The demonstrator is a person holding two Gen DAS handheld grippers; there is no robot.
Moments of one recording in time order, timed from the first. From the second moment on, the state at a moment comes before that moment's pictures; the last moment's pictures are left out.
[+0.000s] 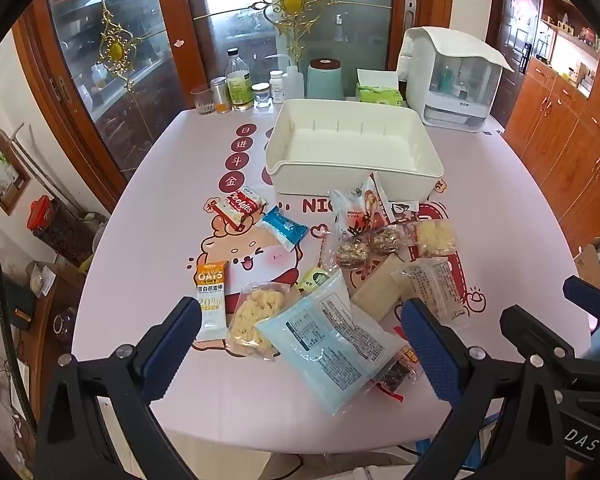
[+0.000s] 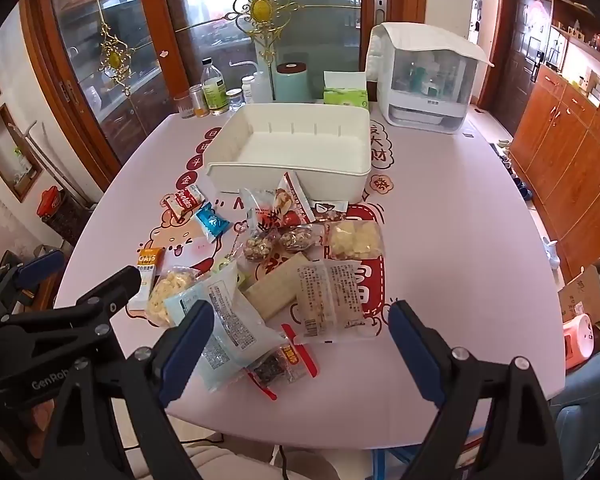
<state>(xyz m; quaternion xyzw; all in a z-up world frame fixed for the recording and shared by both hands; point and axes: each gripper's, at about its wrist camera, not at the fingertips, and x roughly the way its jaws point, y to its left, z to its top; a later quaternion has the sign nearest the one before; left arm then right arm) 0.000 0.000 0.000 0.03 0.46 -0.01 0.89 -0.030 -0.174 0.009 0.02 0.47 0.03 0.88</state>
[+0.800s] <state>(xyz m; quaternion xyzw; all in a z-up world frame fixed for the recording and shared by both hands) 0.012 0.009 0.008 0.04 0.44 -0.02 0.90 -0.022 -0.161 0.015 0.02 0.46 0.02 0.89</state>
